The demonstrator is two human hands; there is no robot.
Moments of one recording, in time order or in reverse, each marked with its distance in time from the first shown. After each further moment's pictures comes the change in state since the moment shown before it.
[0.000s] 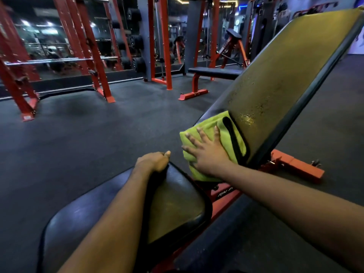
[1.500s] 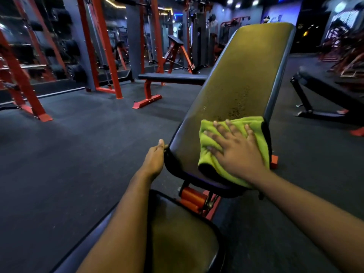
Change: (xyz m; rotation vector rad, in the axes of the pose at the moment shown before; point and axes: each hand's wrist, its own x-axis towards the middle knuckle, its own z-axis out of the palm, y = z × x) left_hand 0.091 0.052 -0.011 -1.011 -0.077 0.335; right_hand -0.040 0.070 -0.010 0.139 0.165 0.592
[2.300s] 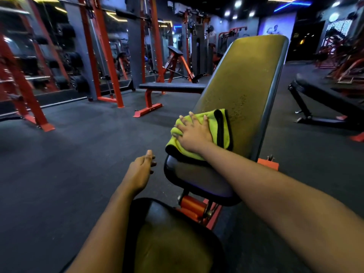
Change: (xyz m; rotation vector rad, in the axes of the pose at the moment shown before) left_hand -0.012 -0.015 -0.039 0.131 0.098 0.142; right_hand 0.118 -0.071 0.011 0.045 -0.159 -0.072
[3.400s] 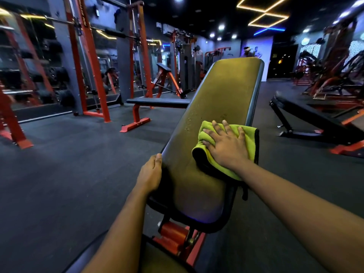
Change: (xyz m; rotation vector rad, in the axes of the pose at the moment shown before) left_hand 0.042 0.059 0.078 0.122 0.027 0.072; right_hand -0.052 0.133 -0.027 -0.021 0.155 0.222
